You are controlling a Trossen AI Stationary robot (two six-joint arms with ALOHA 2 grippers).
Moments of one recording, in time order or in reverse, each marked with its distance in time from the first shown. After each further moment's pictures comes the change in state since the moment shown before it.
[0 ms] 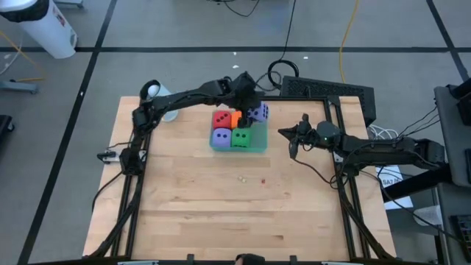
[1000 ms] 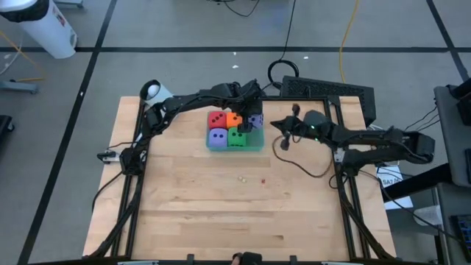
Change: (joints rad) left arm -0.005 0.144 0.129 -0.212 -0.067 -0.007; right arm -0.092 0.228 0.179 -0.028 -0.062 -0.286
